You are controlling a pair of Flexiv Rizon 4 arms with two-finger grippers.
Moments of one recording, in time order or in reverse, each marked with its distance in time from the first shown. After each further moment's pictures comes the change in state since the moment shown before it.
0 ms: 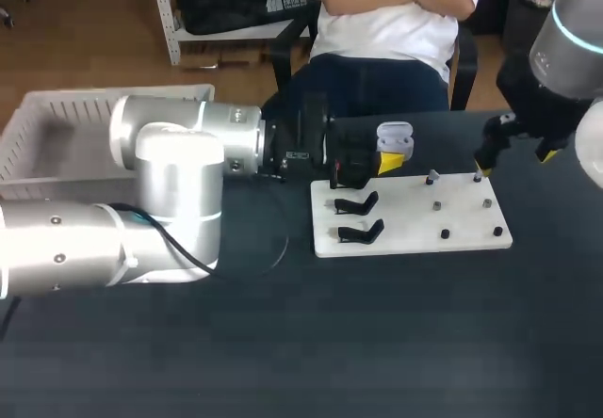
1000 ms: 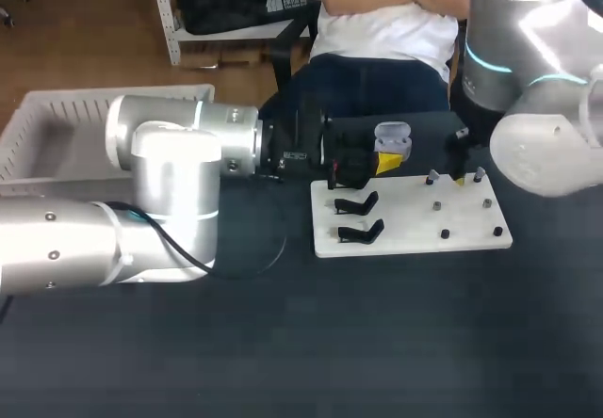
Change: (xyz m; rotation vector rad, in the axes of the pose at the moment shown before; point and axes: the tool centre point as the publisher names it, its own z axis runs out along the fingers) left arm -0.002 -0.003 -0.003 -0.004 0.004 -0.001; right arm -0.035 -0.003 0.071 0.161 0.094 -0.077
